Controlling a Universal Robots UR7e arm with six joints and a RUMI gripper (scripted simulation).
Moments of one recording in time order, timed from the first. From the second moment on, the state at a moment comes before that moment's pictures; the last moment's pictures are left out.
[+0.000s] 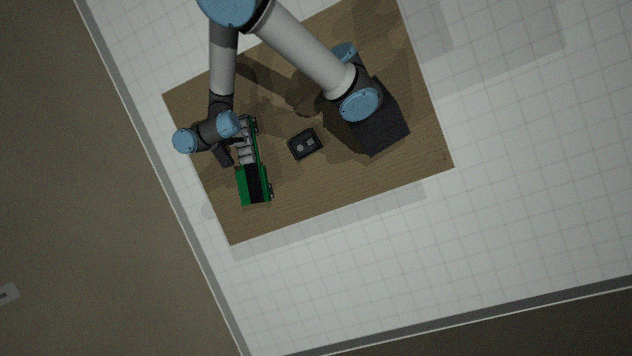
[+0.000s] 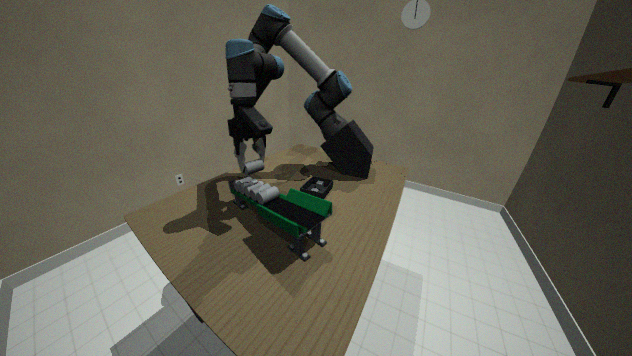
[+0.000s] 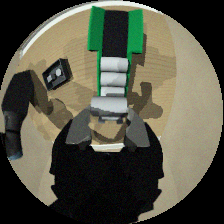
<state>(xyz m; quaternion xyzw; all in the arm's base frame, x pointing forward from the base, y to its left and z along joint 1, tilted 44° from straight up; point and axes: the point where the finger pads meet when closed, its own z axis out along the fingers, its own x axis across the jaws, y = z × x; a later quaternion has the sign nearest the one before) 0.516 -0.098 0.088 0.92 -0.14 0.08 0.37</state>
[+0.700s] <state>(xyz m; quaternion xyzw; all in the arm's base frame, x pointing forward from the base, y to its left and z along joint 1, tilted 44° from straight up) 0.542 -0.046 0.041 0.92 -0.14 0.08 0.37</state>
